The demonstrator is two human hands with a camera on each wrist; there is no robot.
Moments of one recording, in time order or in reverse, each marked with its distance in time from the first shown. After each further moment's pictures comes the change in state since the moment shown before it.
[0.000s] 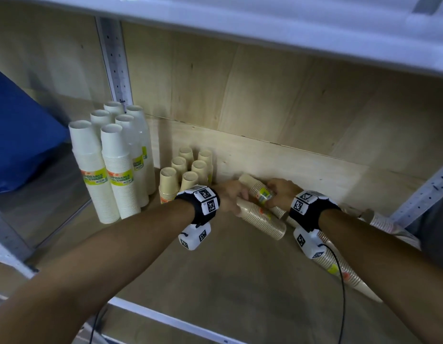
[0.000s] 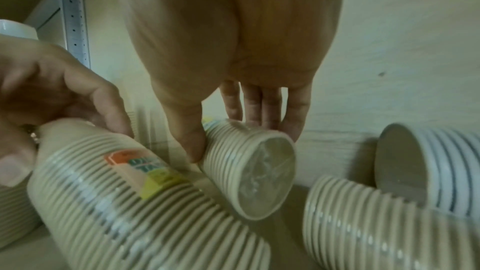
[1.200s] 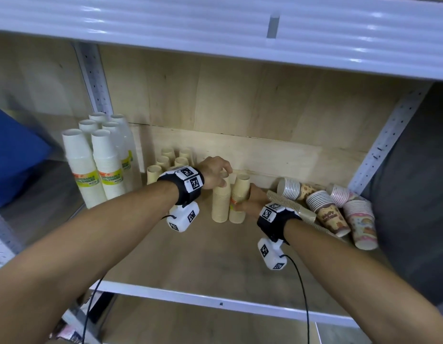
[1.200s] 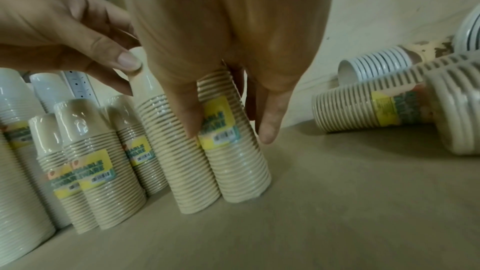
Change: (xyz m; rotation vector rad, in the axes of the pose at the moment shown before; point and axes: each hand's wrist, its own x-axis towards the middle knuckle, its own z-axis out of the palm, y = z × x) left_hand -0.041 0.053 -0.031 0.106 0.172 -0.043; right_hand -0.038 0.001 0.082 0.545 0.141 0.102
